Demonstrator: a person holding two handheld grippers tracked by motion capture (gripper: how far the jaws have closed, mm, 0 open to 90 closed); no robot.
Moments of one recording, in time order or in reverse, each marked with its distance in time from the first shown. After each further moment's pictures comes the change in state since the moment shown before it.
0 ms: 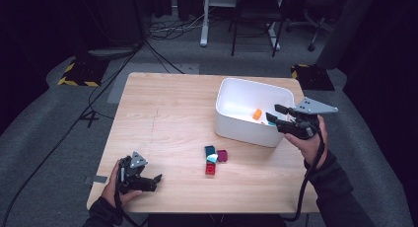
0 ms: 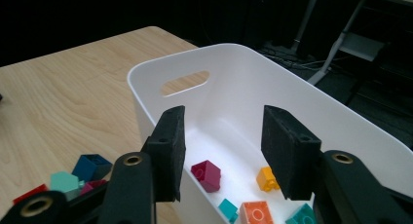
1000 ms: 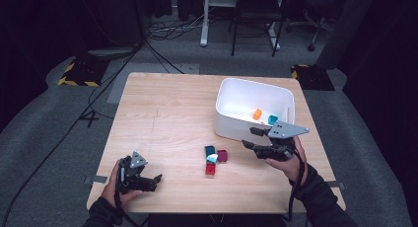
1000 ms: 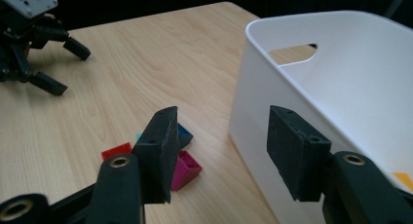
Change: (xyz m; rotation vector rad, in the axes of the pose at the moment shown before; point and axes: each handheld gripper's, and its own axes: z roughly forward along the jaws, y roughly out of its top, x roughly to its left) left arm 0.000 0.000 0.000 0.000 0.000 0.000; right arm 0.063 -0.034 0.026 0.042 0.220 -0.084
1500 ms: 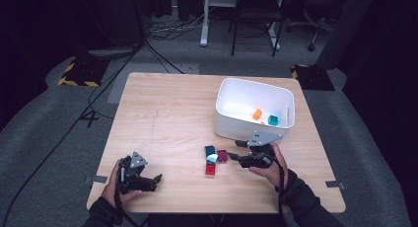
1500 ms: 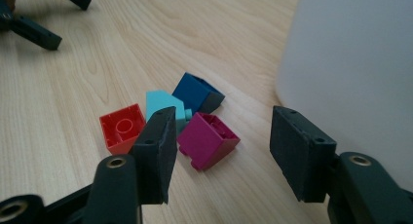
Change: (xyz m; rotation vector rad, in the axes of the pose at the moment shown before) left arm 0.000 0.000 0.000 0.000 0.000 0.000; right arm 0.013 -0.040 0.058 0.119 0.084 0.030
